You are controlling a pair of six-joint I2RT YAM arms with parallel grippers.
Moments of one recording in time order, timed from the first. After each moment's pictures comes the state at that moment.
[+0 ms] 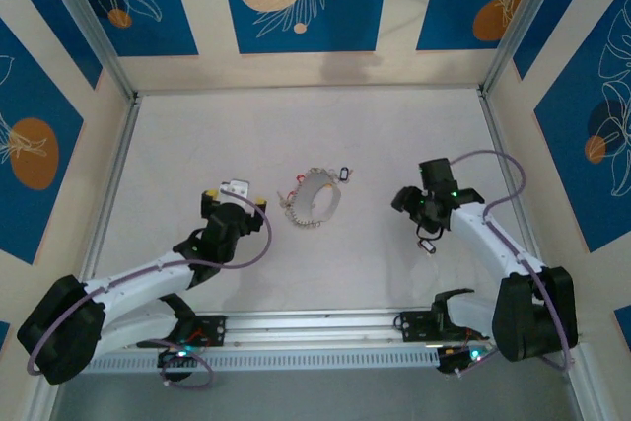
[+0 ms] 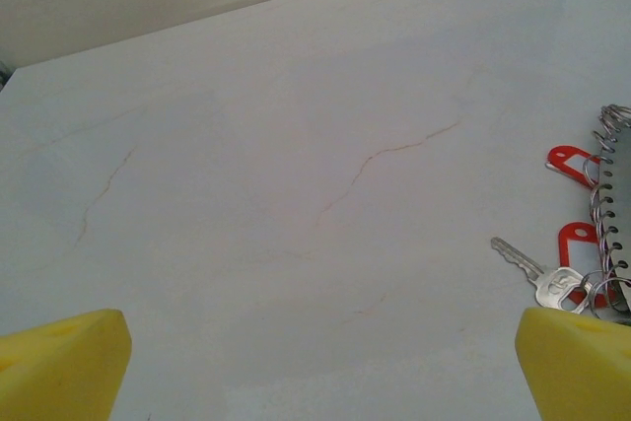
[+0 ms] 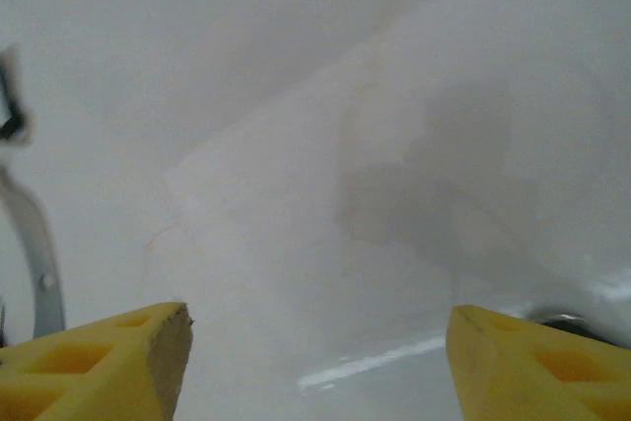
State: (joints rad) left arm -0.73 1.05 0.35 0.21 -0.62 -0.12; right arm 0.13 1.17 0.69 -0.66 -0.05 0.77
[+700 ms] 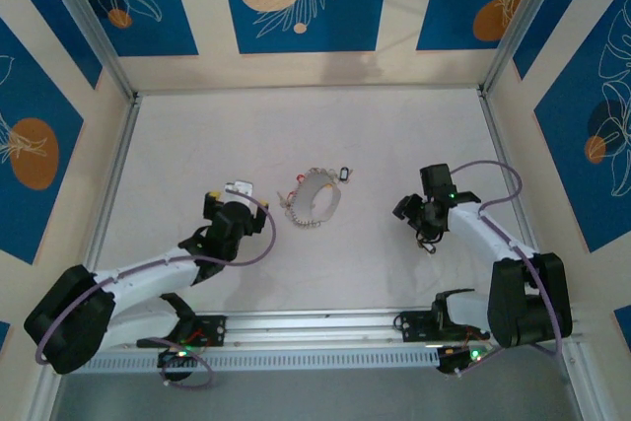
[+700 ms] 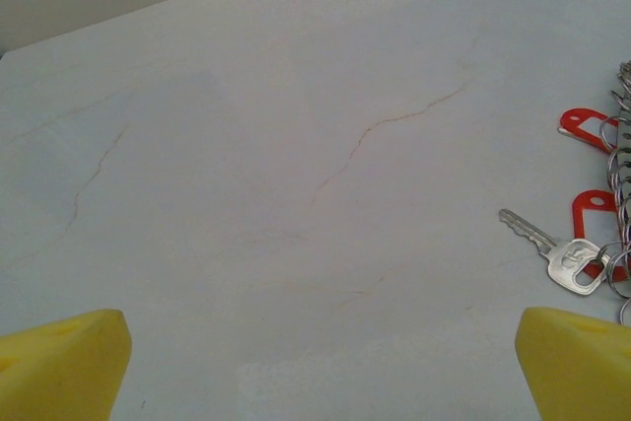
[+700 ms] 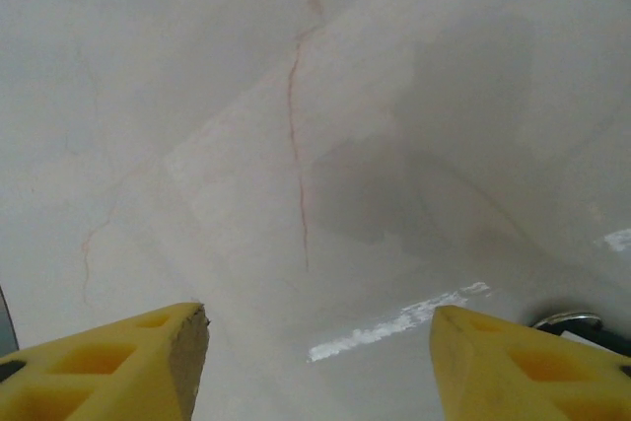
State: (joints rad) left arm -0.73 1.12 0.36 0.20 -0.62 -0.12; right arm 0.13 1.24 0.64 -0.60 -0.10 0.79
